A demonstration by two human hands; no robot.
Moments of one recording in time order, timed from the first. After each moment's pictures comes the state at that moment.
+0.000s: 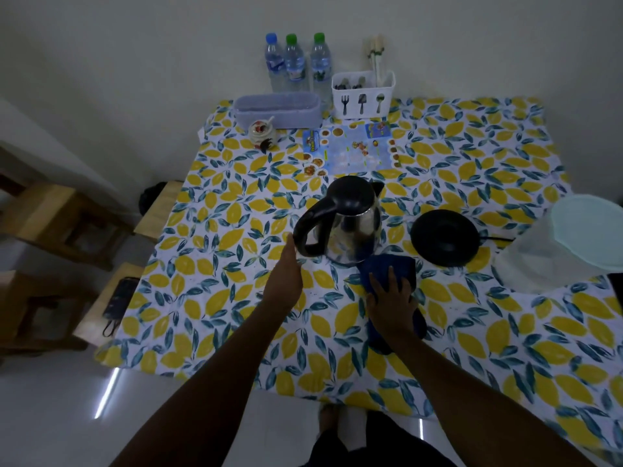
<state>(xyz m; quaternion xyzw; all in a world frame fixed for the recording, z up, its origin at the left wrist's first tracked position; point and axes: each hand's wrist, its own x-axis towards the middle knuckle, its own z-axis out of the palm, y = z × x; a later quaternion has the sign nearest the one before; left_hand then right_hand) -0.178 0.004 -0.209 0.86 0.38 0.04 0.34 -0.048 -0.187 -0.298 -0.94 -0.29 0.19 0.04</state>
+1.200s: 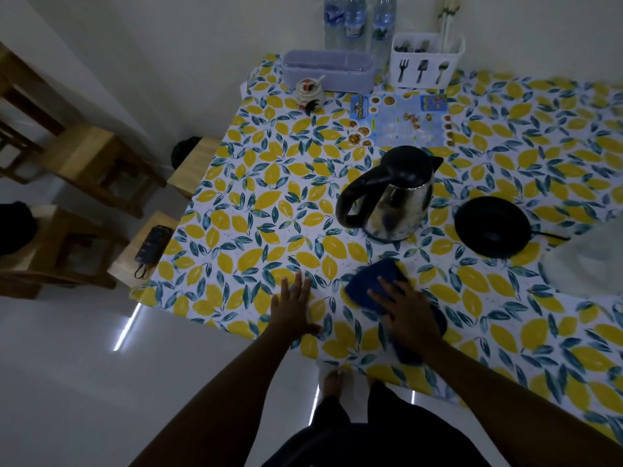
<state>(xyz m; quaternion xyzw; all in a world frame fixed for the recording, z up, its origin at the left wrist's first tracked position) -0.298 -0.031 -0.288 0.86 0.37 -0.26 0.24 -0.082 -0.215 -0.309 -0.80 -0.59 0.13 0.00</state>
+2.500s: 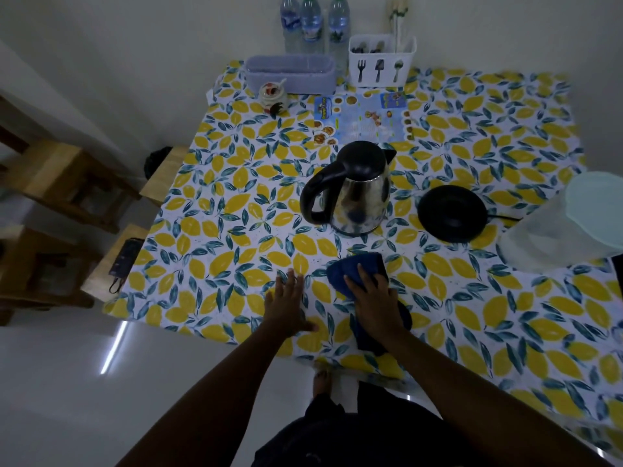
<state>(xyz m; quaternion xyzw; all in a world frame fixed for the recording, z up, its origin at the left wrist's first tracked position) -0.262 -0.059 -0.284 0.88 0.34 -0.26 0.22 -0.102 -0.215 -0.300 -0.86 -0.48 0.16 -0.01</state>
